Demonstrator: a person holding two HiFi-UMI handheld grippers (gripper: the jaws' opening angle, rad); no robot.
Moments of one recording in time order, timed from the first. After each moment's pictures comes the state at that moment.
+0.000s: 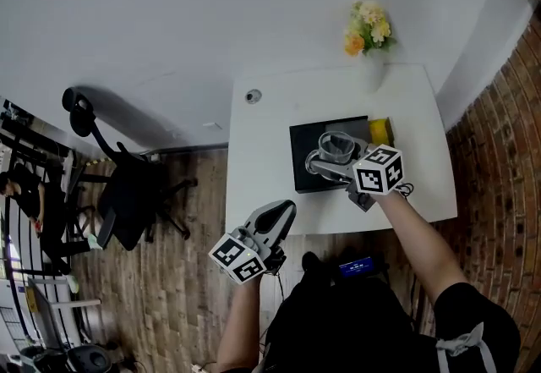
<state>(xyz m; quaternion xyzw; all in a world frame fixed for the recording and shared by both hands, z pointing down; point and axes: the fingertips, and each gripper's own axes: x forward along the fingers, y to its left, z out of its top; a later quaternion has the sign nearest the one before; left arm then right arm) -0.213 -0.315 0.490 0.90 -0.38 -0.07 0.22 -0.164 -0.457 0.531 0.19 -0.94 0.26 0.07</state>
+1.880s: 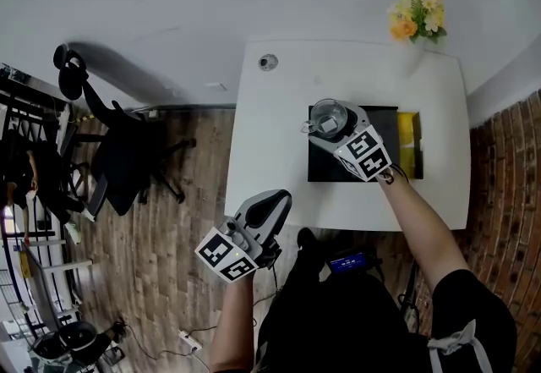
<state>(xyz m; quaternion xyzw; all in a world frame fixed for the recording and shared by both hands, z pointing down) -0.263 -0.334 0.492 0.87 -0.42 -0.10 0.24 -0.238 -0.520 0.615 0.20 -0.95 0.05 0.22</state>
